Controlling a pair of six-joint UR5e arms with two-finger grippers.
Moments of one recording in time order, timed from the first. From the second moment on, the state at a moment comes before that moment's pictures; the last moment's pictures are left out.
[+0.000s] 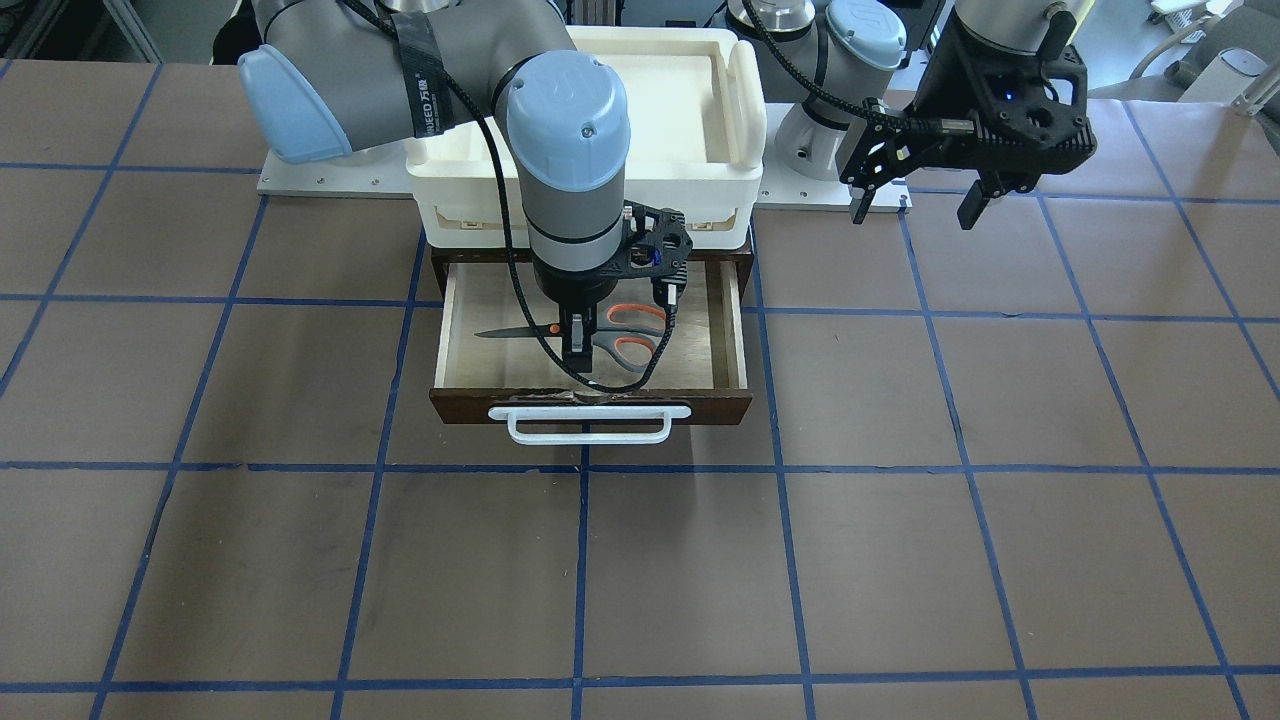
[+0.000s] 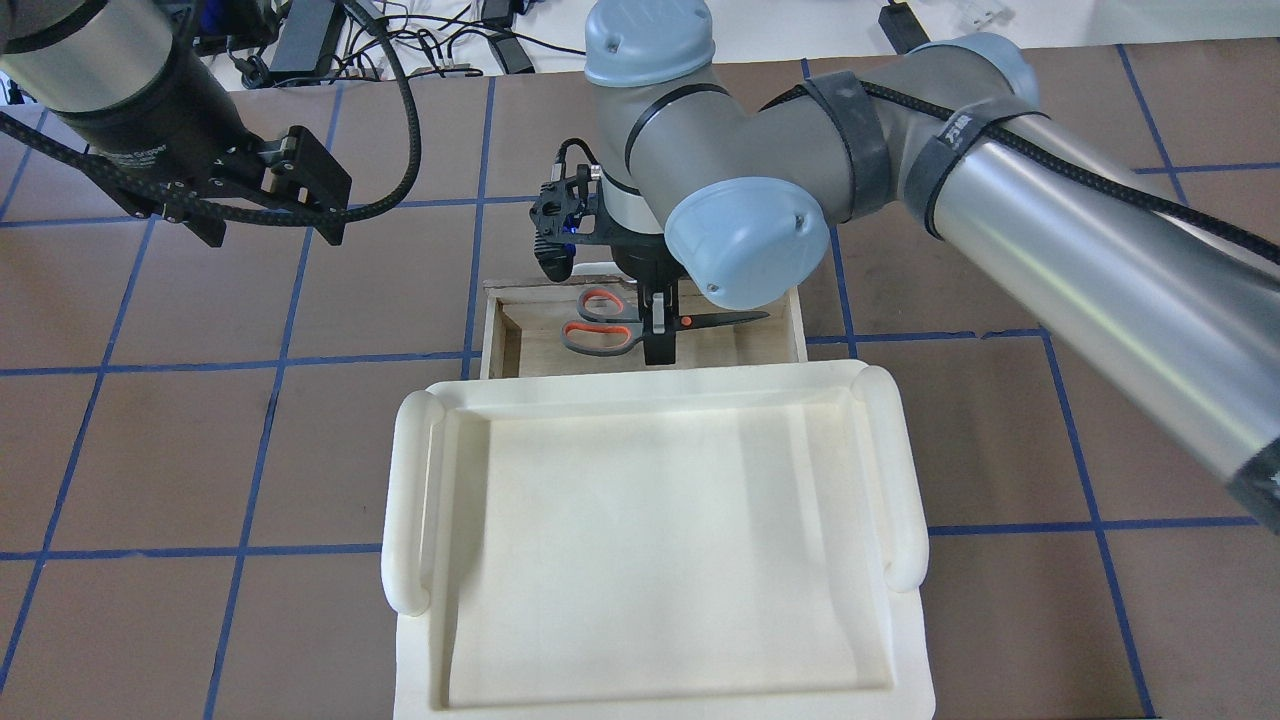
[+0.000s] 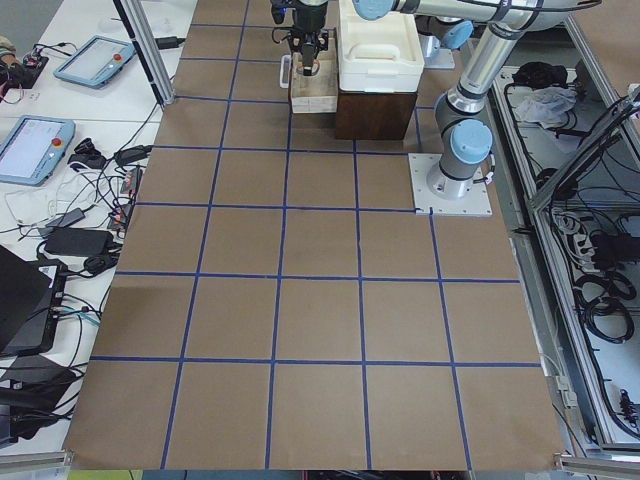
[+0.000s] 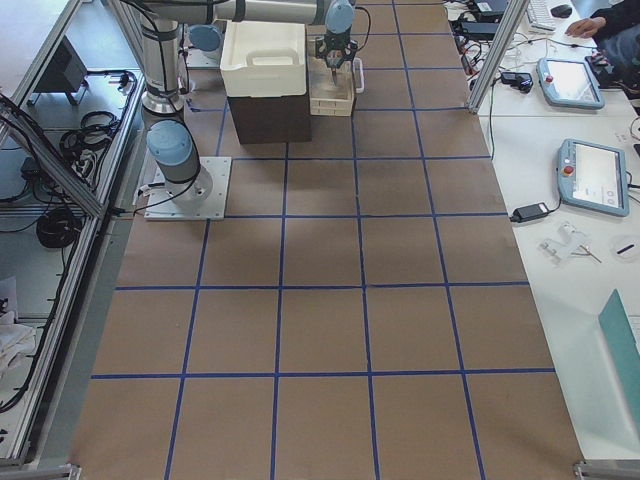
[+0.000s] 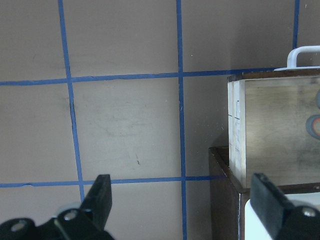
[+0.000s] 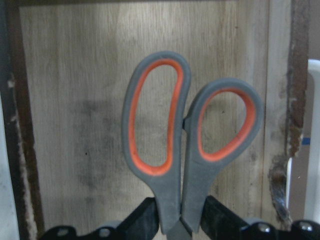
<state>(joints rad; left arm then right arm) -1.52 -1.49 -1.55 -1.61 1.57 0.09 1.99 -1.27 1.55 -1.77 -1.53 -1.16</state>
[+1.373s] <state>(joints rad) -1.52 -1.49 -1.55 -1.61 1.57 0.09 1.99 -1.25 1.57 -1.78 -1.52 -1.14</state>
